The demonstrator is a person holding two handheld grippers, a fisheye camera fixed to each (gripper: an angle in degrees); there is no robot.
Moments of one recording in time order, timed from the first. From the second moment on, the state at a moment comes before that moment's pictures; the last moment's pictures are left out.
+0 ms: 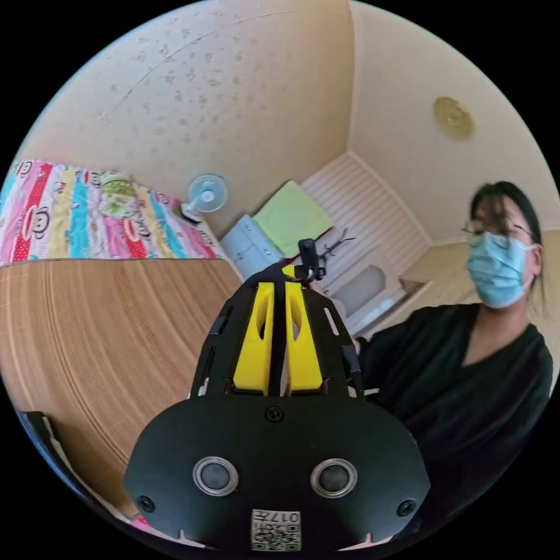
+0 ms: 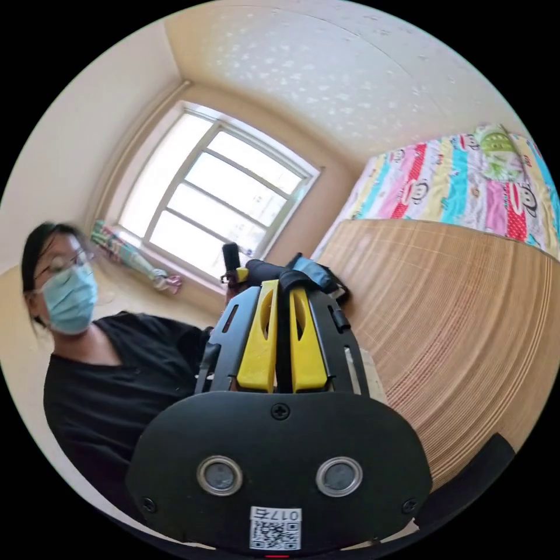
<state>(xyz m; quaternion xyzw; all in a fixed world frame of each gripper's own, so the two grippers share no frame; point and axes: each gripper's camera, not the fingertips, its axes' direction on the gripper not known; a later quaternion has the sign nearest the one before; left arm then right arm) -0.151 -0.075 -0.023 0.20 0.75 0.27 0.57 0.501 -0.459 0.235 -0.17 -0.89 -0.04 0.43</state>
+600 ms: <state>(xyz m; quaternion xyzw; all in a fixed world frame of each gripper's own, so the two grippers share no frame) 0.118 0.034 0.283 -0.12 0.67 0.13 0.72 0.251 -0.081 0.326 -0.48 -0.78 -0.05 0.41</state>
